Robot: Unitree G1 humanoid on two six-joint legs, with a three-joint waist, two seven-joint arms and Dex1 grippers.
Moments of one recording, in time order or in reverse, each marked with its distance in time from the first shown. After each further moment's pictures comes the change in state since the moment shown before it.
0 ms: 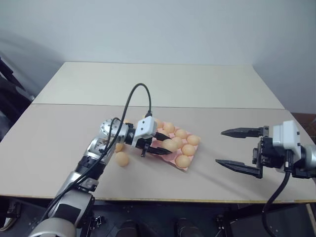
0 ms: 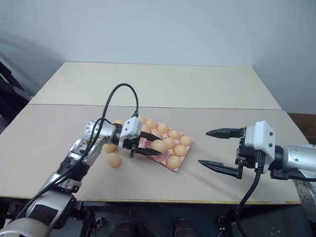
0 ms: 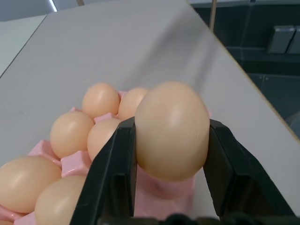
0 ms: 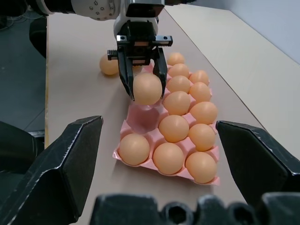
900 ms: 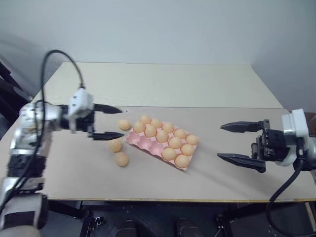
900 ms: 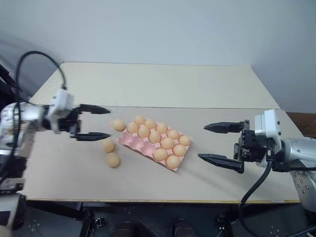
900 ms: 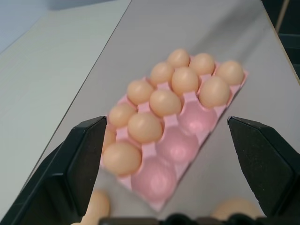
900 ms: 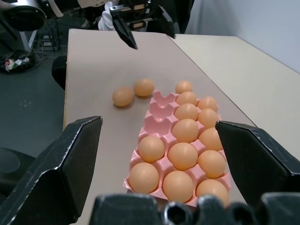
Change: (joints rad) left arm 0.139 0.482 0.391 -0.081 -0.213 0.131 -0.141; right arm -0.122 0.025 0.023 0.095 0.119 0.066 0.086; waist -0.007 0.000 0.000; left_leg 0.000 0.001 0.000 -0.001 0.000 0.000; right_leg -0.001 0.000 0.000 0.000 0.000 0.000
